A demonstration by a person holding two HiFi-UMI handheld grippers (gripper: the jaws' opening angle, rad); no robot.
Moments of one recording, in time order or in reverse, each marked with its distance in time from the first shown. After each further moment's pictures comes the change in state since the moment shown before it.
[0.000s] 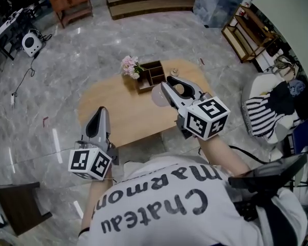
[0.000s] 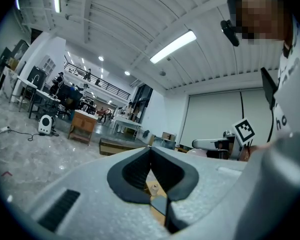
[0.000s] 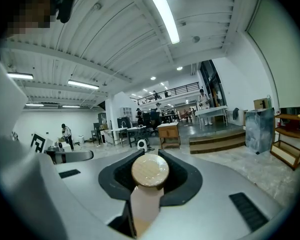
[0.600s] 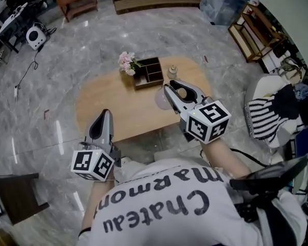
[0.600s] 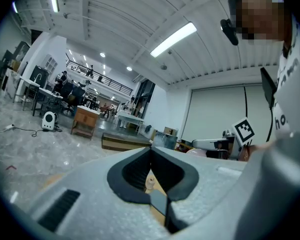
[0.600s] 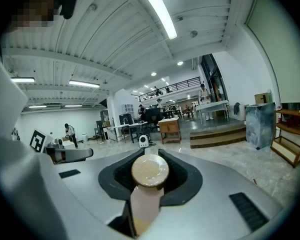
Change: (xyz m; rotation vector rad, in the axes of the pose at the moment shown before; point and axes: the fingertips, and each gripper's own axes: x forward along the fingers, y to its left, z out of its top) left arm 0.017 -0.050 -0.040 0.000 0.053 0.038; right arm -0.033 -0.049 -0.029 0.012 0.052 0.033
